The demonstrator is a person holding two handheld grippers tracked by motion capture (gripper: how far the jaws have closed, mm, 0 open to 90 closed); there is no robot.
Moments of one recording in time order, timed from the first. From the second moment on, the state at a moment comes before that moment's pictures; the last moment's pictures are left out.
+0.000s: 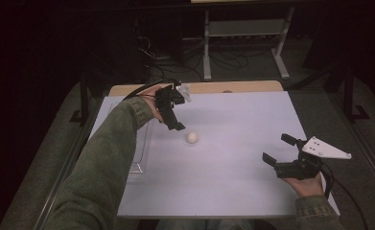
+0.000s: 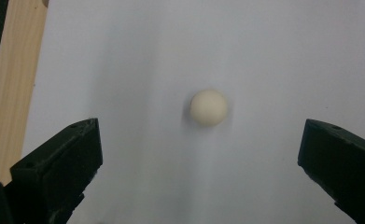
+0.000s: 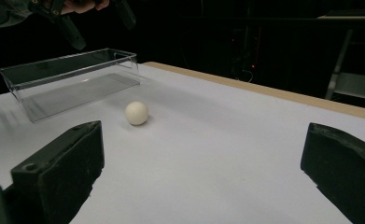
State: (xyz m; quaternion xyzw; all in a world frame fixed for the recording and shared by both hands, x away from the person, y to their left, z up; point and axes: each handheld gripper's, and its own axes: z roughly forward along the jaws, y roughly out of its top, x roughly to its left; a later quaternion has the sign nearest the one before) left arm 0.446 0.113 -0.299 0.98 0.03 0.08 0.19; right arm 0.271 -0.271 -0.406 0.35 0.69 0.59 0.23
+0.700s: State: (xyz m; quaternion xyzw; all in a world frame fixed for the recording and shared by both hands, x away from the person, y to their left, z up) left arm 0.452 0.104 -0.318 0.99 0.01 0.02 0.16; right arm 0.271 -0.270 -0.407 0.35 0.70 0.59 0.23
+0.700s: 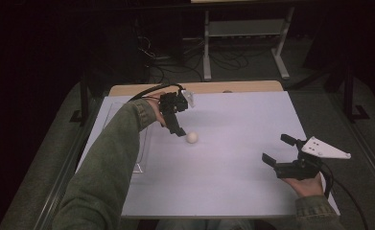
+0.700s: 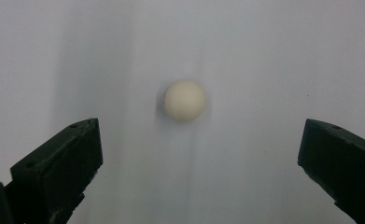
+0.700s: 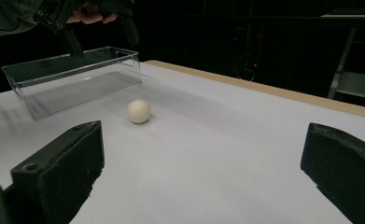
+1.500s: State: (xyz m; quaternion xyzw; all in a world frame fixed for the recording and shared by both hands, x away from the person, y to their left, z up) left arm 0.456 0.086 -0.339 0.99 0.00 -0.01 0.15; right arm 0.270 -0.271 -0.407 0.34 0.70 0.59 0.23
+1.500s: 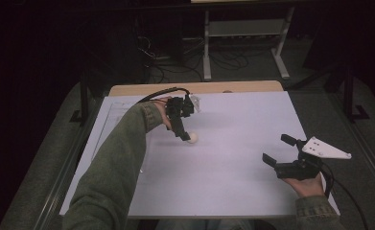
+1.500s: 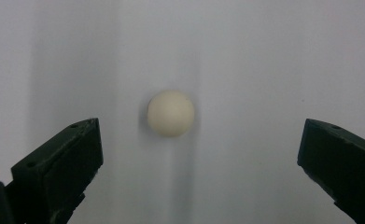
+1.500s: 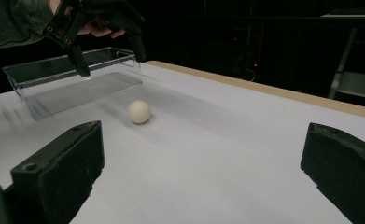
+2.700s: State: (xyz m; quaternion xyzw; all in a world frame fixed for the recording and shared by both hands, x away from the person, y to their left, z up) left arm 0.458 0.061 -0.374 0.99 -0.01 -0.01 0.11; right arm 0.272 -0.269 -0.407 0.34 0.70 0.58 0.23
